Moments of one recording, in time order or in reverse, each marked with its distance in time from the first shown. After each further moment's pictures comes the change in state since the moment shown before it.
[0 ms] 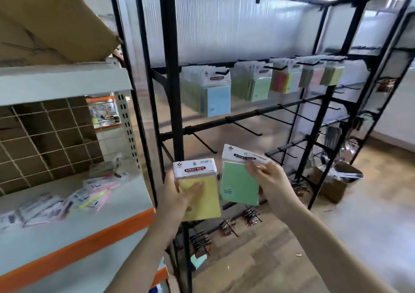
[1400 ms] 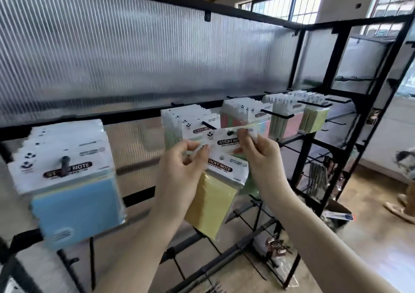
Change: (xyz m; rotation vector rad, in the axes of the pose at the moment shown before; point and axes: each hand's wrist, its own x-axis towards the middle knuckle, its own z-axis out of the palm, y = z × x) left_hand 0.252 0.122 0.249 0.053 -0.036 0.515; right_hand 0.300 -0.057 -0.153 -0.018 0.109 -0.393
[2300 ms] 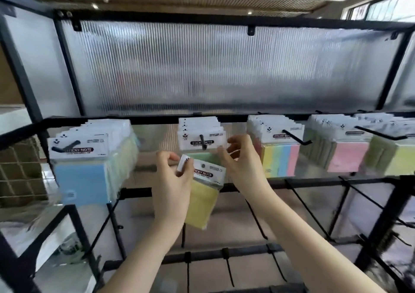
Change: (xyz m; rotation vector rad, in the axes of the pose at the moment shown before) left_hand 0.003 -0.038 0.060 0.474 0.694 0.031; right_hand 0.070 0.059 -0.004 -0.137 -0.379 -0.067
